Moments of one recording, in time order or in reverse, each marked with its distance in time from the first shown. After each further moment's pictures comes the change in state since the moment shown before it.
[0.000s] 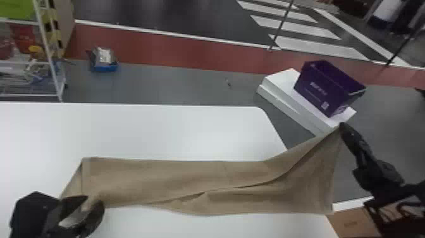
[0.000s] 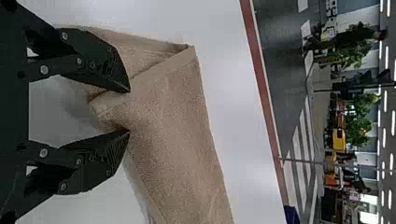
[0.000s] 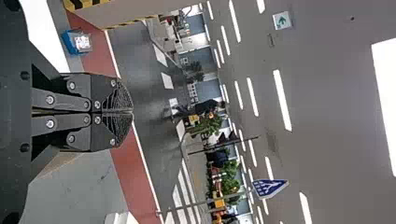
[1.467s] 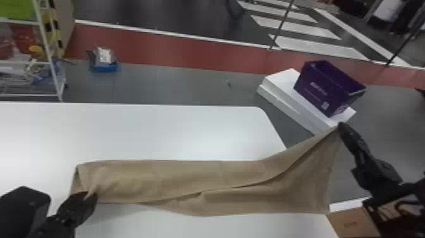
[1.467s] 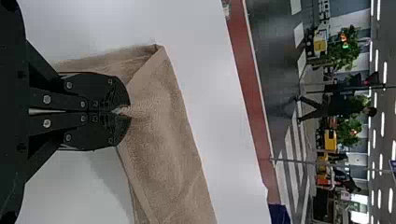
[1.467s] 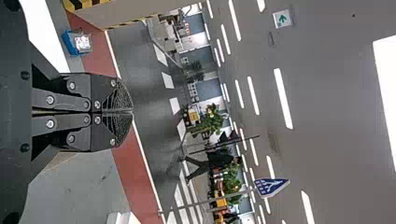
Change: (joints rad) left arm 0.060 0.009 0.009 -0.188 0.014 0.090 0.005; right arm -0.014 0.000 0.000 0.008 0.004 0.014 -0.003
